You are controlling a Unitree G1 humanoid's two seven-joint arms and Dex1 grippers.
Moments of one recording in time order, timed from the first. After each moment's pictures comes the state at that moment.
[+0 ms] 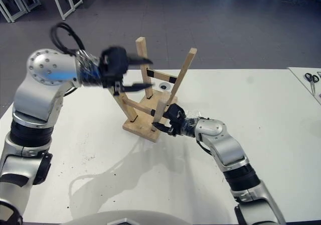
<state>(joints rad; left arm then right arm) -0.80 0.48 -0.15 -0.27 -0.13 0.54 -0.90 -0.29 -0.46 0.26 -0.17 0.29 0.54 0.67</state>
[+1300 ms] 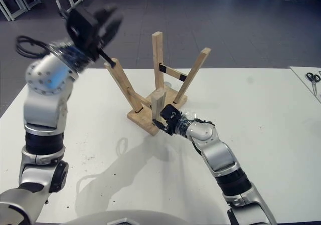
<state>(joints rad) -0.73 0.35 -0.02 -0.26 0.00 0.28 -0.46 -0.29 -0.43 0.30 -0.30 0.11 0.62 0.52</state>
